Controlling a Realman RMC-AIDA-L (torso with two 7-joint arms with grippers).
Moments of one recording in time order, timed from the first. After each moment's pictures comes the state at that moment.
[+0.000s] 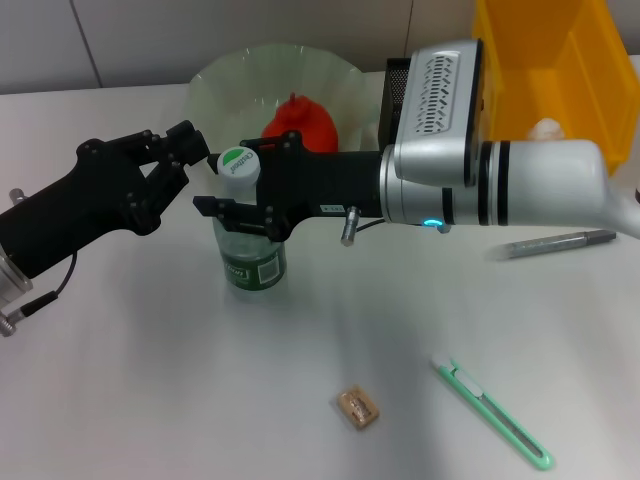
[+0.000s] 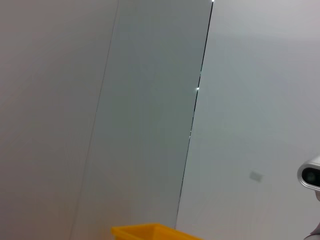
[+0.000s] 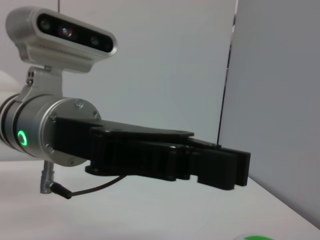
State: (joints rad) left arm -0.52 -2.06 0.73 0.35 1.51 1.60 -1.02; right arm 0.70 2.09 -1.56 -0.54 -1.21 -1.02 1.07
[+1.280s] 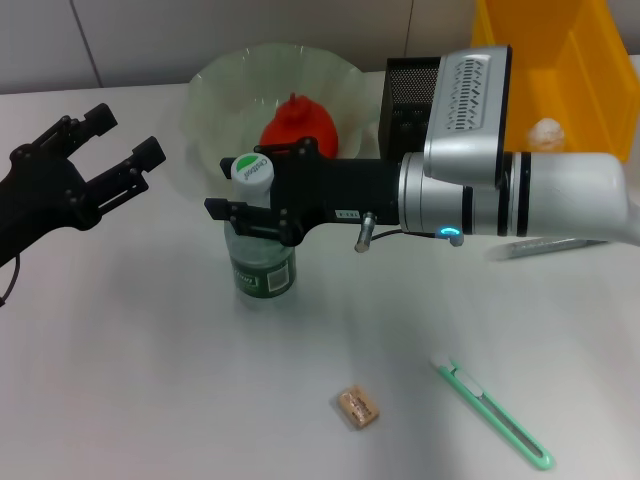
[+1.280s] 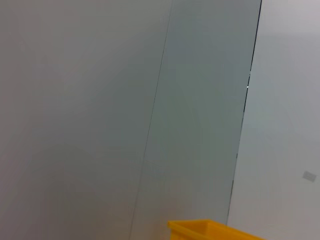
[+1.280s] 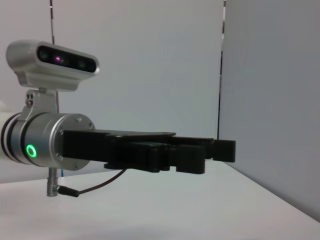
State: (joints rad) left arm -0.44 -2.06 0.67 0.42 1.51 1.56 -1.05; right arm 0.66 2.09 -1.56 -0.56 -1.17 -1.06 1.09
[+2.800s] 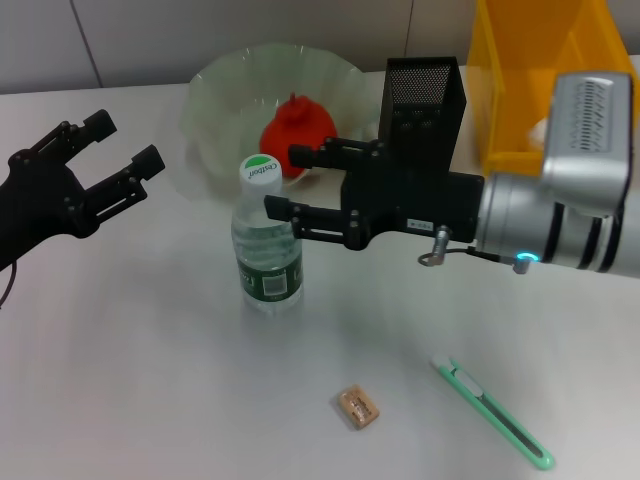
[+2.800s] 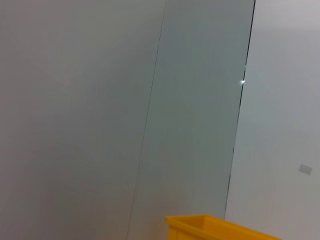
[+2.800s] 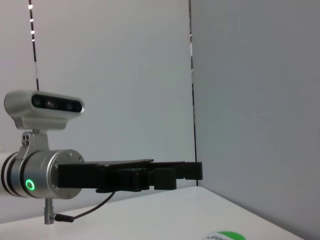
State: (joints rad) left arm -0.43 -2.06 0.68 0.43 1.52 1.57 -1.04; right arm 0.45 2.08 -1.47 -0.70 -1.18 -1.18 1.11
